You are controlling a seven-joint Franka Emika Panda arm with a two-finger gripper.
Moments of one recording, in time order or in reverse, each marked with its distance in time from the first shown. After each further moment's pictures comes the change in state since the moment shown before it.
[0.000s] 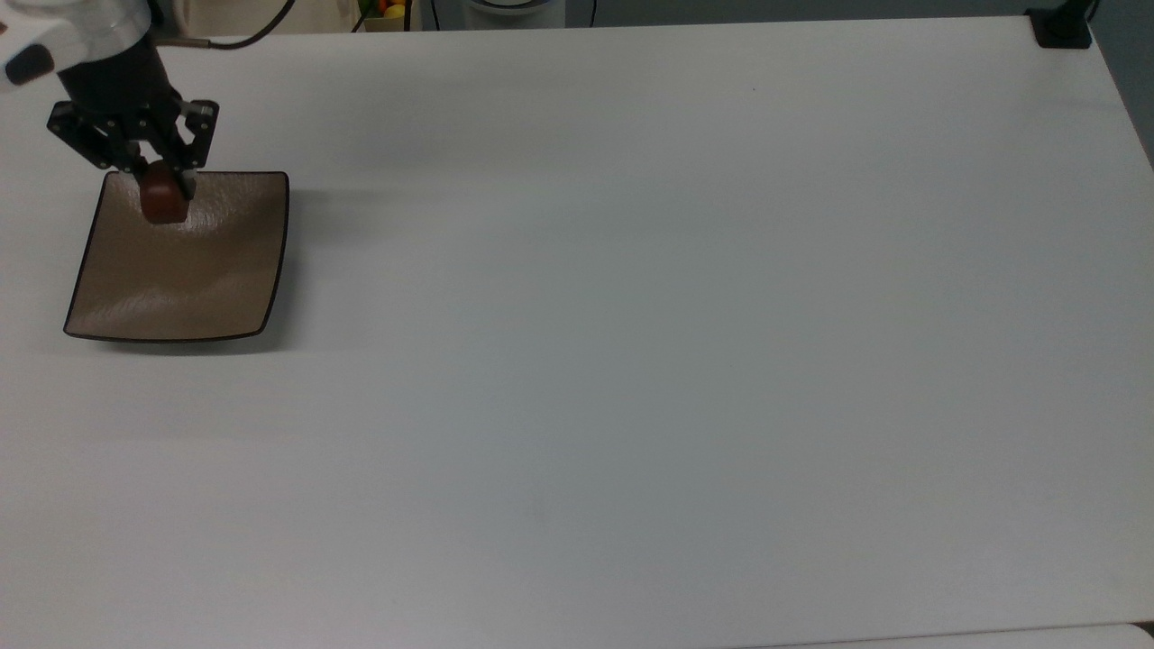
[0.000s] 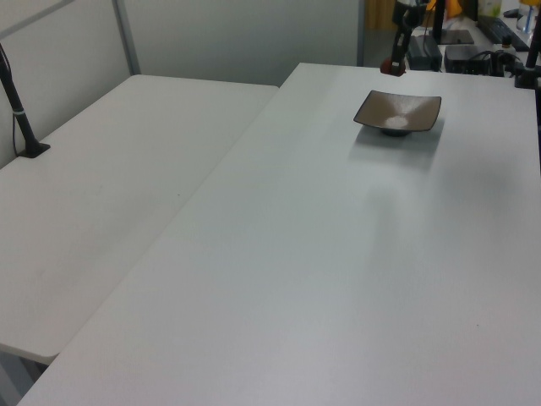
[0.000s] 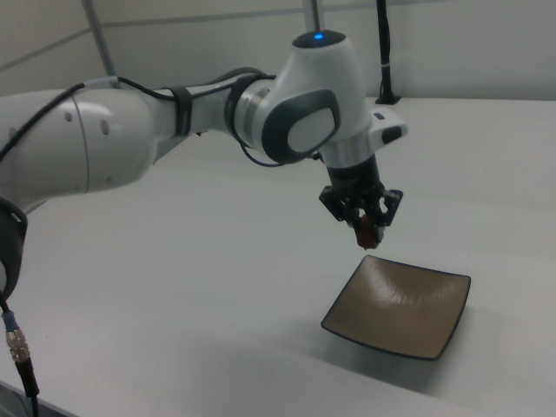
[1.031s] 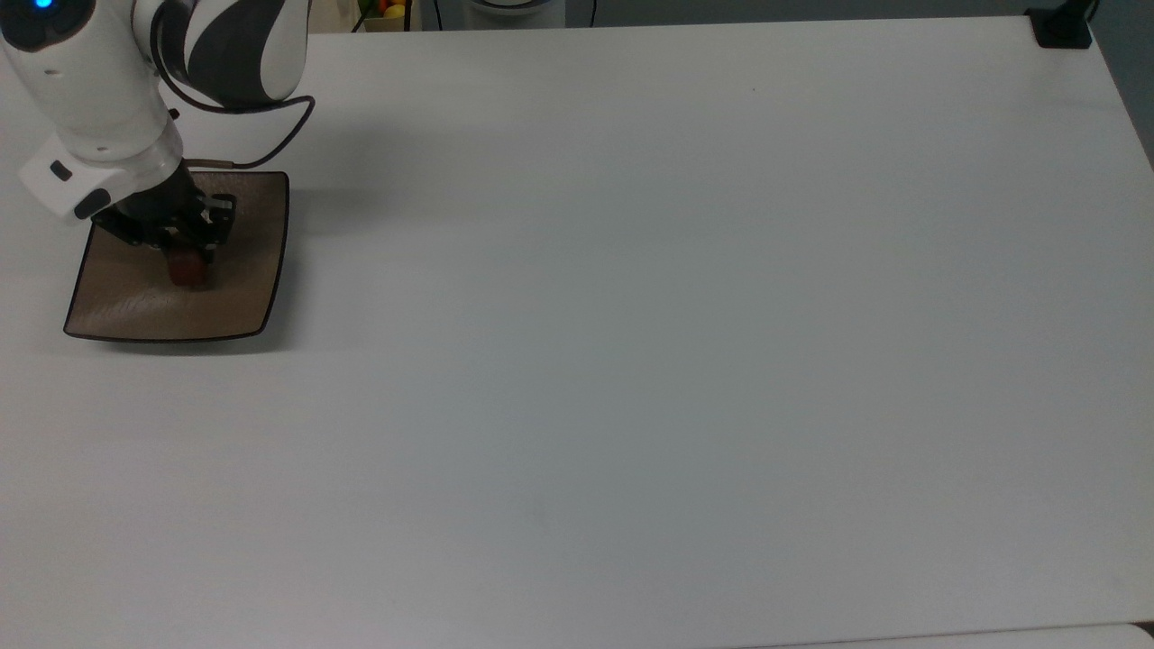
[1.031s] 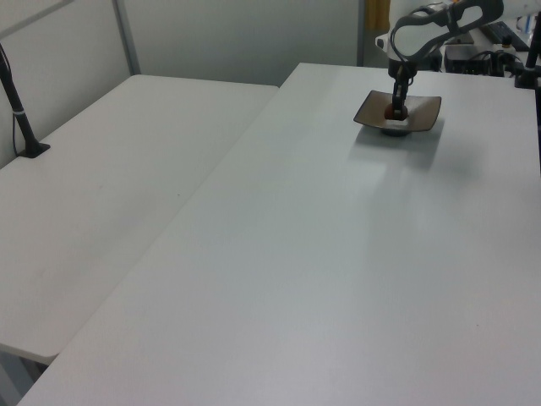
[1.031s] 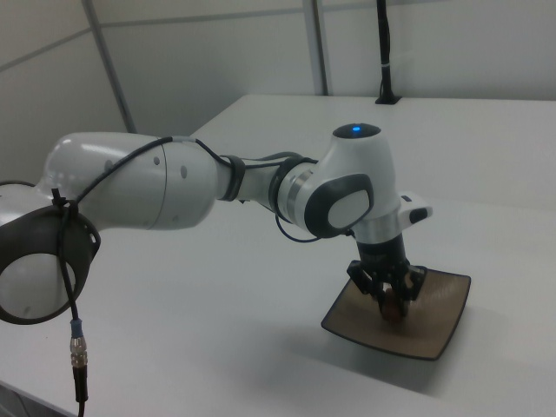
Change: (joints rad) arm -0.020 0.197 -0.011 -0.044 -0.078 0.137 -0.008
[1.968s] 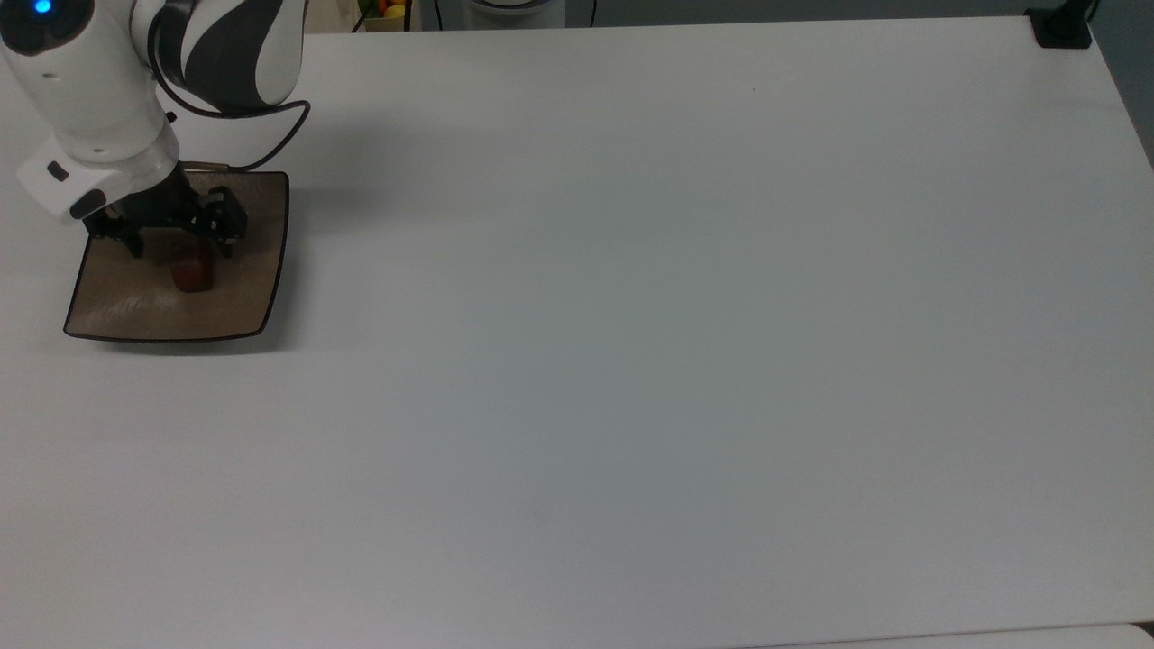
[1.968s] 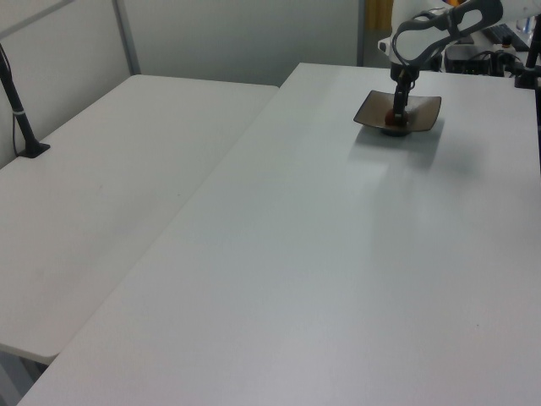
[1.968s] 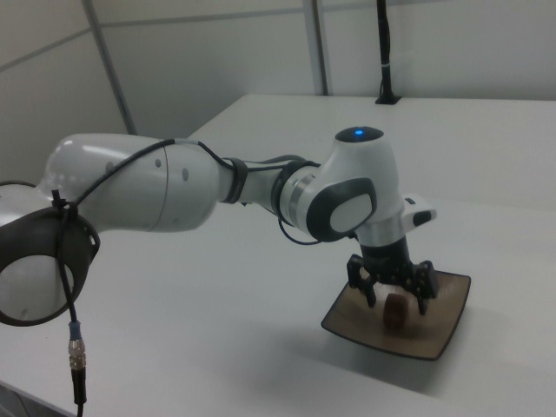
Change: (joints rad) arm -0.012 0.000 0.000 -0.012 0.000 0.025 0.006
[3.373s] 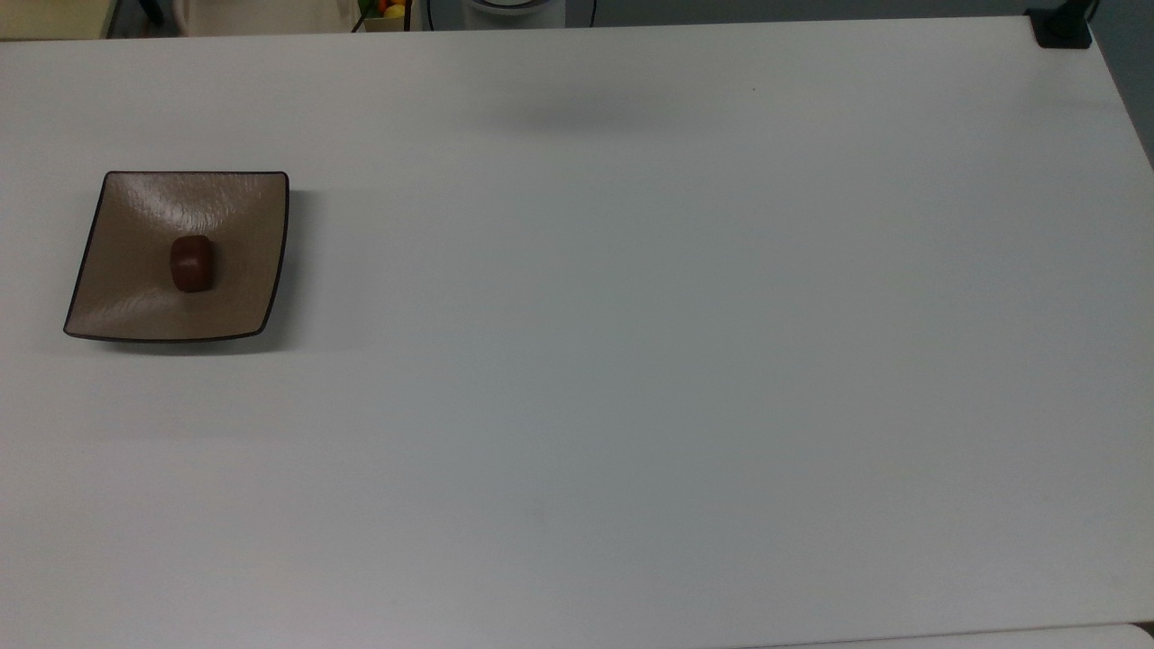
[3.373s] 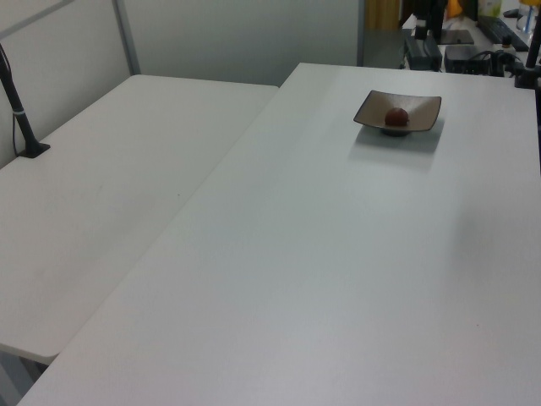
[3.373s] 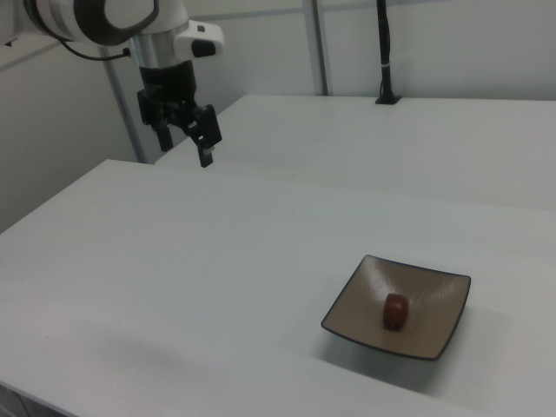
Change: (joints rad) arm 0.381 -0.577 0.011 0.027 0.118 -0.645 0.553
